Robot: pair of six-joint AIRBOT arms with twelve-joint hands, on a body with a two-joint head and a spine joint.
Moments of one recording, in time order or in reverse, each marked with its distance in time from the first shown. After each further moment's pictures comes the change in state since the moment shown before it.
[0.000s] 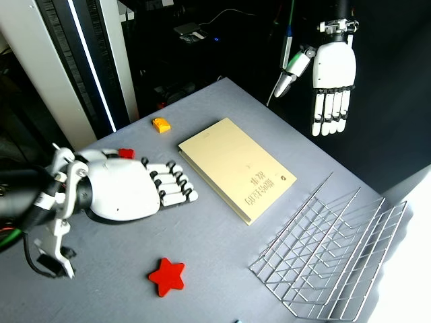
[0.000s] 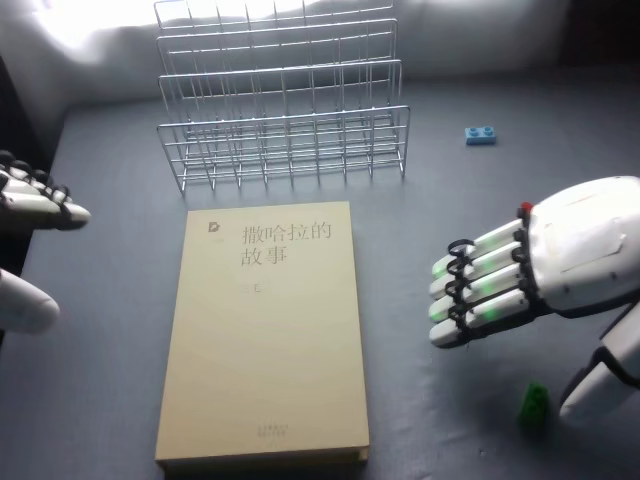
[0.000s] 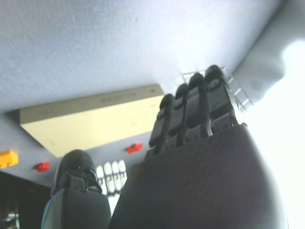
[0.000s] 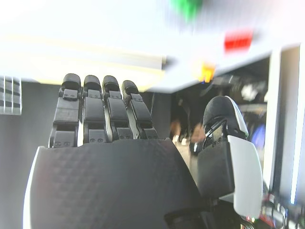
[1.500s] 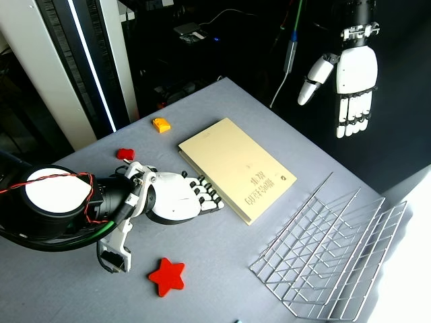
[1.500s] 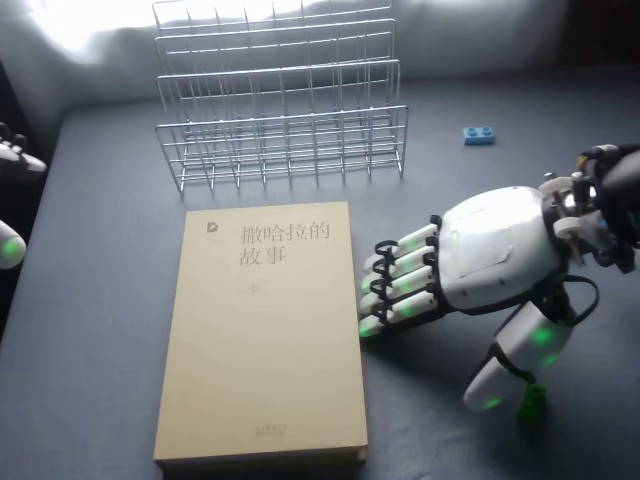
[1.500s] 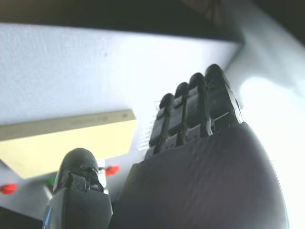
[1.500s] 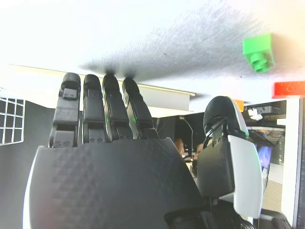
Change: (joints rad) left arm -0.210 -0.092 0.164 0.474 -0.168 -0.285; right arm -0.003 -0.218 0.124 -0.046 -0.138 -0.025
